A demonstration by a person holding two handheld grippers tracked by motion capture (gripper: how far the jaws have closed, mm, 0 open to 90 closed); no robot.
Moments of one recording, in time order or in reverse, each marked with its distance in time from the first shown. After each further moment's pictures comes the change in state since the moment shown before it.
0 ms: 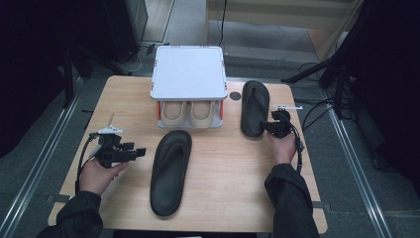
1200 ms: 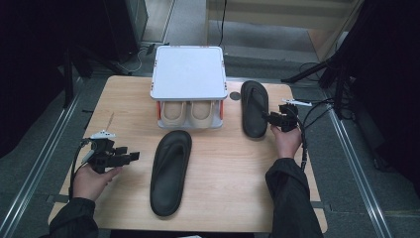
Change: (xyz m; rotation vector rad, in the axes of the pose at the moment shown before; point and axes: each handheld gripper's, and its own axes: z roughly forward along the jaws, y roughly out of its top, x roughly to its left) left arm 0.007 -0.017 -0.014 -0.008 0.041 -0.042; right arm -0.018 0.018 -0.005 -0.120 -0.006 0.030
